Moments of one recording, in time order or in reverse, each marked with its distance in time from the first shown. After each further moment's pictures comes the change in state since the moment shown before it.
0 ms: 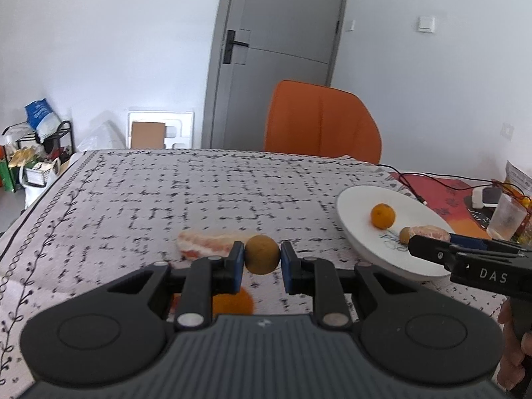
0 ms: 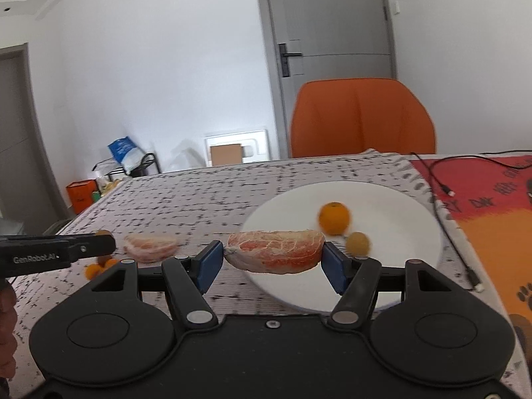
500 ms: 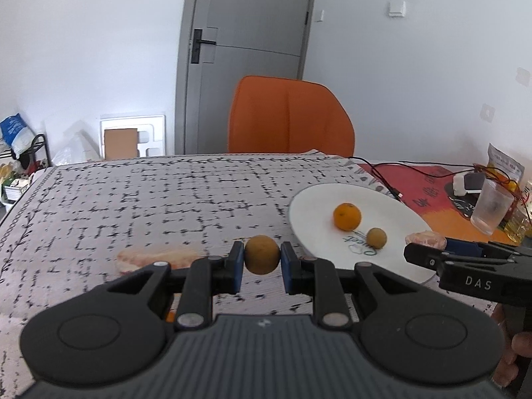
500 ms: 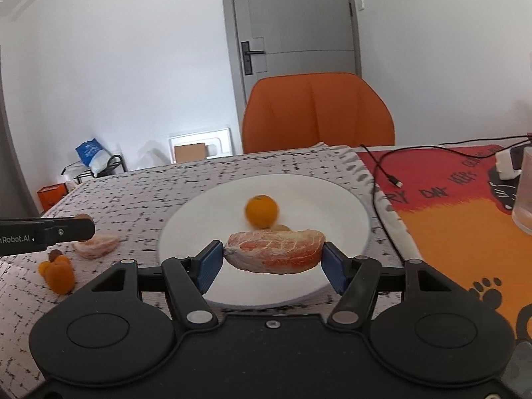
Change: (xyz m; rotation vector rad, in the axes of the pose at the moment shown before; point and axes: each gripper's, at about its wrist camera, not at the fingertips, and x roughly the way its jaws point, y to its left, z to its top) left arm 0.029 -0.047 0.009 0.072 0.018 -0.061; right arm -0.002 -0.048 -0.011 0.027 0.005 -0.105
